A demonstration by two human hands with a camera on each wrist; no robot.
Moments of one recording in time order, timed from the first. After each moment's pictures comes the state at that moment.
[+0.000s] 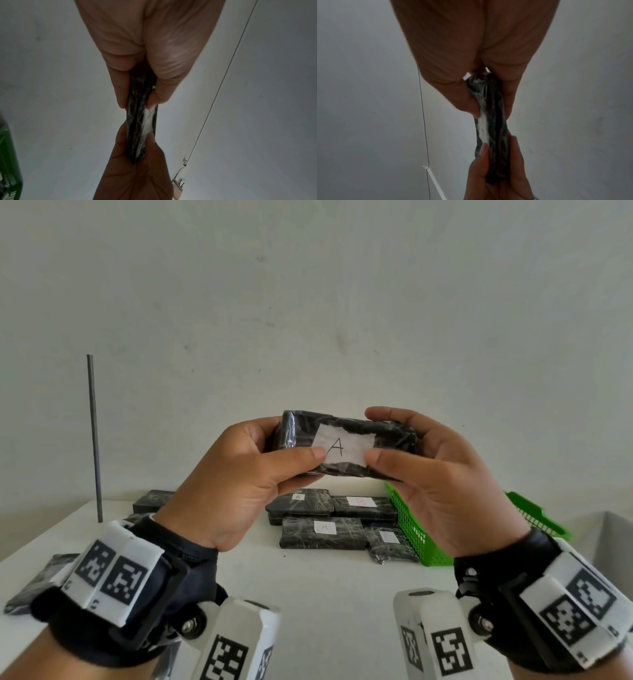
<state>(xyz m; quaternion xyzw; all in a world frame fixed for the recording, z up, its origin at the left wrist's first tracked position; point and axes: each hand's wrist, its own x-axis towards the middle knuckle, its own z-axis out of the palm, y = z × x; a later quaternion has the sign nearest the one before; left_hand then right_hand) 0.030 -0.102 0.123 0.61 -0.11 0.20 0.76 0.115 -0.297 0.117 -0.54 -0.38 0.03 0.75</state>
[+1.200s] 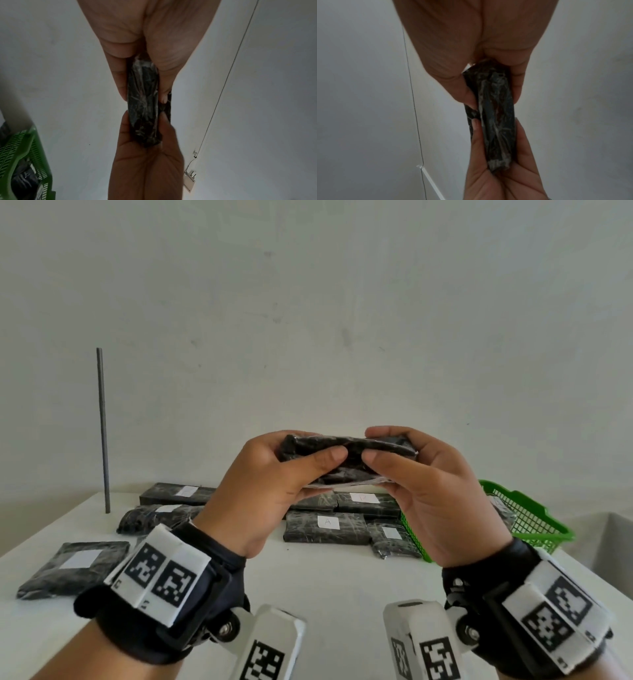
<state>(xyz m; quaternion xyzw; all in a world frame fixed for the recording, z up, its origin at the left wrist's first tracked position) 0.039 -0.109 0.102 0.63 -0.08 0.21 0.75 0.107 -0.286 0.103 -0.56 -0.33 0.01 0.76</state>
